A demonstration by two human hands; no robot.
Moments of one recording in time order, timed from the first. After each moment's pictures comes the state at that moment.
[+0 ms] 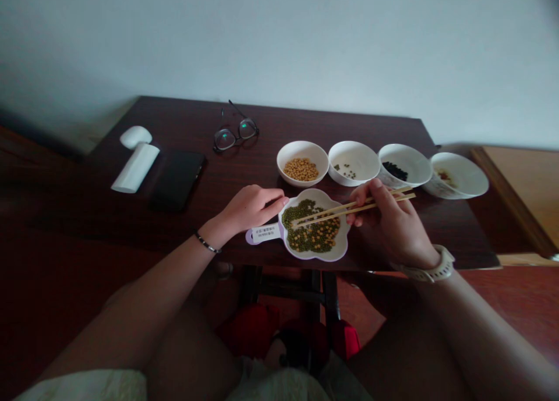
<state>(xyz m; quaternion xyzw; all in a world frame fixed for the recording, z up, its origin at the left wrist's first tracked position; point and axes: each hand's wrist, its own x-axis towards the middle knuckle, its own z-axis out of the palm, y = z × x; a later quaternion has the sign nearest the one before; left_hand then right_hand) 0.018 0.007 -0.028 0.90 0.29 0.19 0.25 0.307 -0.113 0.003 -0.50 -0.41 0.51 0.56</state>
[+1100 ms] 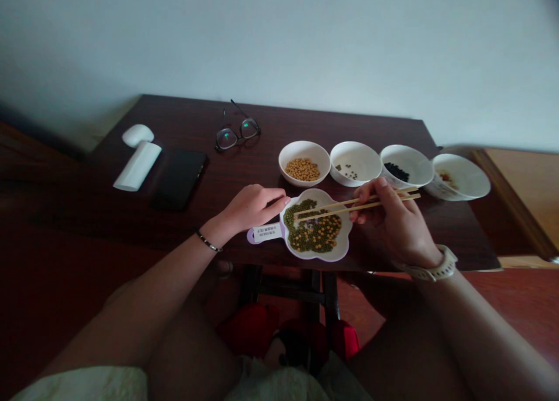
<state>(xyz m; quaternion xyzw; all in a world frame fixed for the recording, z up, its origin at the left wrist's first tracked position) 0.017 0.008 -0.029 0.91 0.30 0.19 0.24 0.312 -0.111 0.001 -0.51 -0.41 0.50 0.56</state>
